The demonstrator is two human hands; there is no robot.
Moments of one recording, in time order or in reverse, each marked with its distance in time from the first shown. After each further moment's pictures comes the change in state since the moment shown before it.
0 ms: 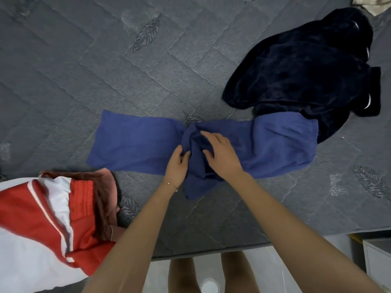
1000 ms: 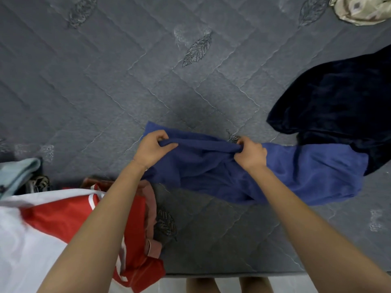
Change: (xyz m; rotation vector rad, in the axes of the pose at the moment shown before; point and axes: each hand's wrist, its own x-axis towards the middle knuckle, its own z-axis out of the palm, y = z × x) left_hand 0.071 0.043 -0.208 0.481 0.034 0.129; right_hand 0.093 -0.057 0.015 -0.227 -0.080 0.402
